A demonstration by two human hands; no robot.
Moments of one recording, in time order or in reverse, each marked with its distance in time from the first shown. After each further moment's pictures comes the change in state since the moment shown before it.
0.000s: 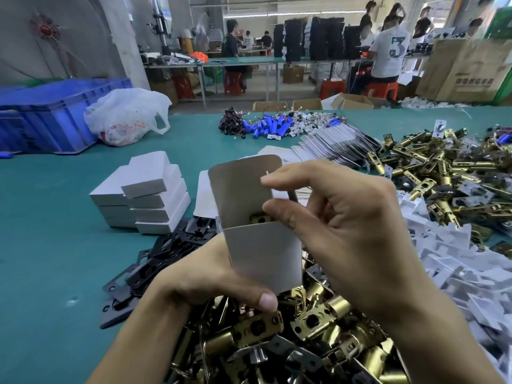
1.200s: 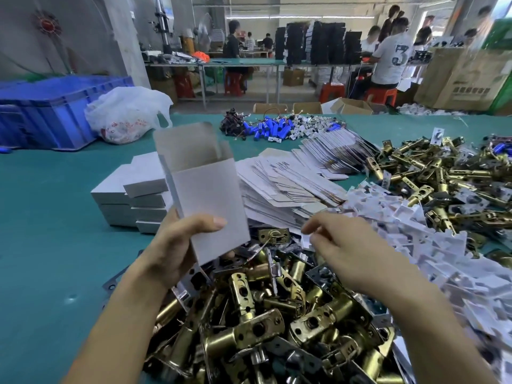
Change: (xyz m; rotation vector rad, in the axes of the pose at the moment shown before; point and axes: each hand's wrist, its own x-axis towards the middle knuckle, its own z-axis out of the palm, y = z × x) left_hand 0.000 -0.012 -0.031 -0.551 0.415 0.194; right_hand -0.023 0.078 0.008 -0.262 -0.496 0.594
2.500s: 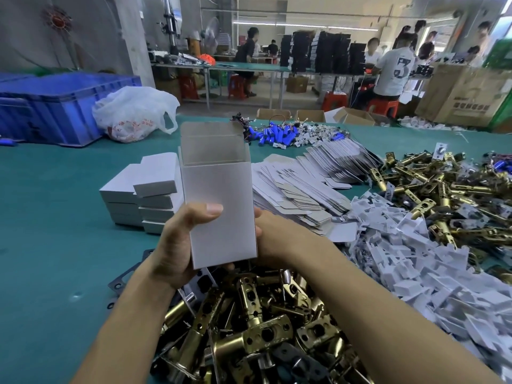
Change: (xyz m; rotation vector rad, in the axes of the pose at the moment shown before) left_hand -0.005 0.015 0.003 -0.098 -0.166 -0.007; right_hand 0.067 -0.077 0.043 -0.345 -0.330 -0.331
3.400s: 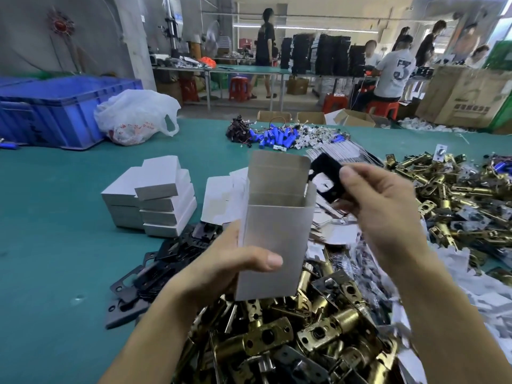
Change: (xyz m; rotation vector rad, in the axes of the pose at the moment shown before) left_hand -0.003 -0.014 0.035 0.203 -0.141 -0.098; right_hand -0.082 0.049 -0.037 1.236 0.932 0.078
